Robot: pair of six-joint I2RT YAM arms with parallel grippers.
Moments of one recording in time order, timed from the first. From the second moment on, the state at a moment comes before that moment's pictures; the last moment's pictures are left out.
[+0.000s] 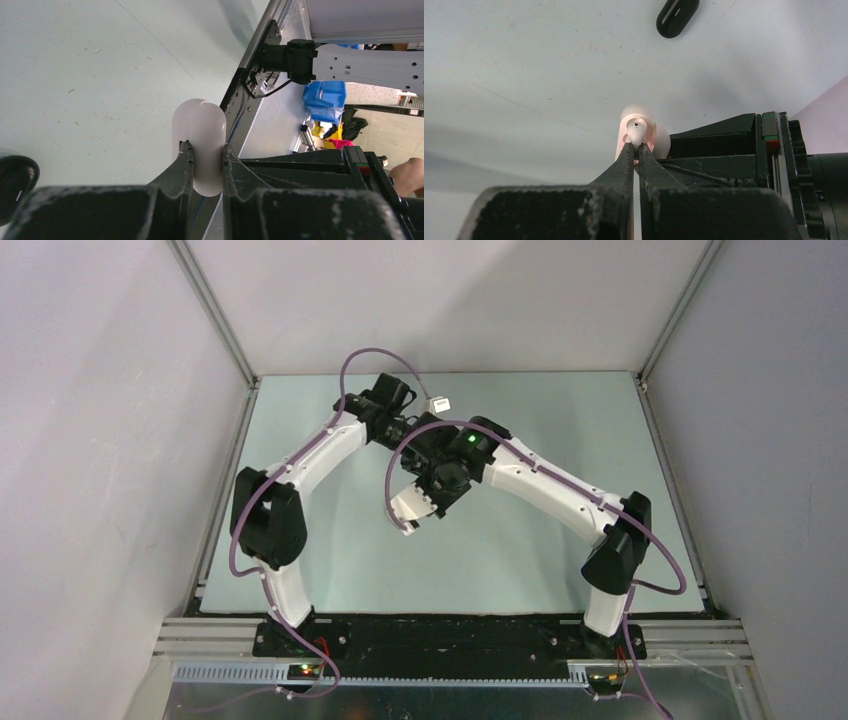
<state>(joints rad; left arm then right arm) -0.49 1.84 1.62 -0.88 0.92 -0.12 0.96 1.81 1.88 -1.27 -0.09 -1.42</state>
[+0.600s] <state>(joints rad) -0.47 1.85 1.60 -0.86 0.98 -0.15 0.97 1.89 1.99 -1.38 -0.04 -1.38</state>
